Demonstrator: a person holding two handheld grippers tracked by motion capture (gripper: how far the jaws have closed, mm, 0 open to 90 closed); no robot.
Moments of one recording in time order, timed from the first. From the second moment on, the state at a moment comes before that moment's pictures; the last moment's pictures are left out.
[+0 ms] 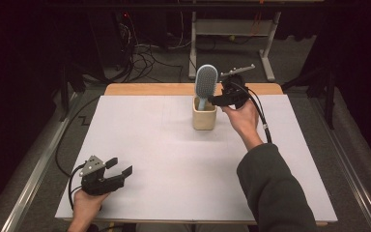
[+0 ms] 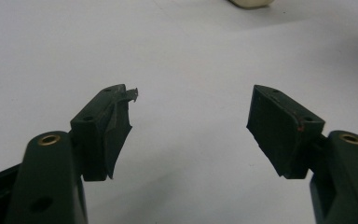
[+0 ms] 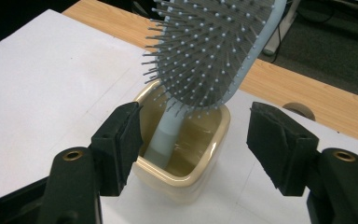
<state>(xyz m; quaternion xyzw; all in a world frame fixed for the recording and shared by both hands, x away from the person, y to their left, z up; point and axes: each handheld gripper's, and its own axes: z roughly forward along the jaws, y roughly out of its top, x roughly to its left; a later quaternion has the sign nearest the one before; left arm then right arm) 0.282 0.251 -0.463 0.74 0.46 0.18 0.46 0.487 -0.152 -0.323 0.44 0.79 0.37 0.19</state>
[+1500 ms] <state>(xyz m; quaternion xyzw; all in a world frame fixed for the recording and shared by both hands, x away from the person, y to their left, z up) 0.282 0.253 -0.462 0.73 0.46 0.17 0.47 0.441 -0.203 -0.317 0.44 0.77 0.40 0.23</state>
